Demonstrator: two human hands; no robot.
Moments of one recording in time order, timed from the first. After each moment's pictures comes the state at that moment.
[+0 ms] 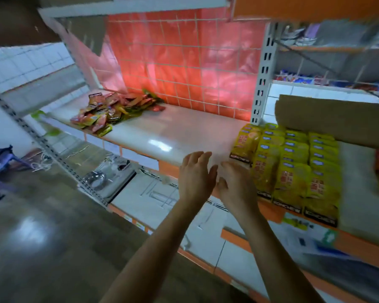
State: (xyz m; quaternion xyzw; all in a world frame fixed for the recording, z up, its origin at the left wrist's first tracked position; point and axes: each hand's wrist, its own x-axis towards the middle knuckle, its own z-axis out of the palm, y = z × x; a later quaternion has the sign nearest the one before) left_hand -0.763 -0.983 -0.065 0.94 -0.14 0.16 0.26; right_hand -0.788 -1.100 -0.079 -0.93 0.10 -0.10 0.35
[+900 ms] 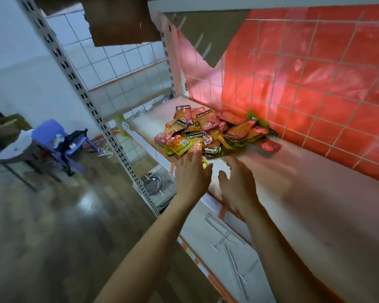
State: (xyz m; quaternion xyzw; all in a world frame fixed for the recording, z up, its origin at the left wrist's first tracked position) left_hand -0.507 -0.693 -0.072 0.98 0.08 0.11 0.17; right_hand -0.520 -0.814 -0.058 -0.90 -0.03 -0.03 0.42
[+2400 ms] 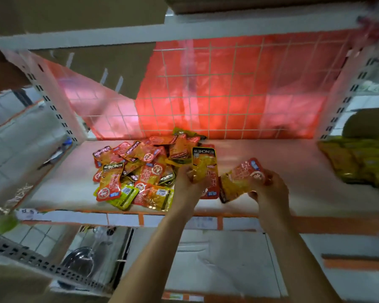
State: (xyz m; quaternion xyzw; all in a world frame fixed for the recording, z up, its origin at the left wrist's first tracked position) left_hand -0.471 -0.695 -0.058 0.69 -0.14 -0.19 0.69; right_hand -0.580 -0.834 -0.066 -0.57 0.36 -0.35 0.65
